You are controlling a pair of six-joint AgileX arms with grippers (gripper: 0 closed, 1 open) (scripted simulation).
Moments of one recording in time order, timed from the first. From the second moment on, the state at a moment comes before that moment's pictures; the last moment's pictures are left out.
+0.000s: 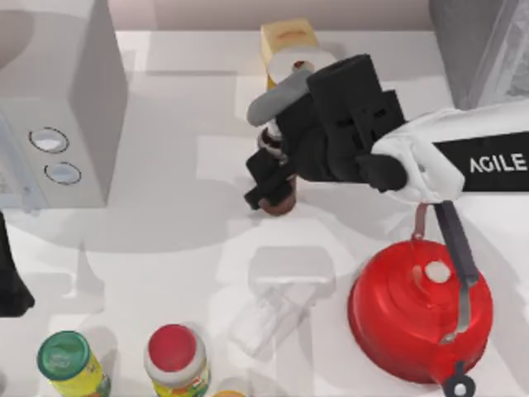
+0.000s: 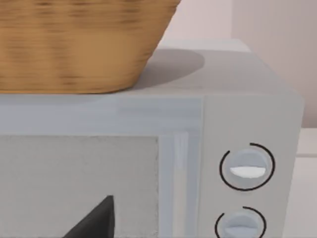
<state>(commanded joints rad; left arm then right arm) 0.00 0.00 0.00 0.00 0.00 0.00 0.60 2.07 1.24 0.12 -0.12 -0.10</state>
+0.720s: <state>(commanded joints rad) 0.00 0.00 0.00 0.00 0.00 0.00 0.59 2.05 1.23 0.11 -0.12 -0.09</state>
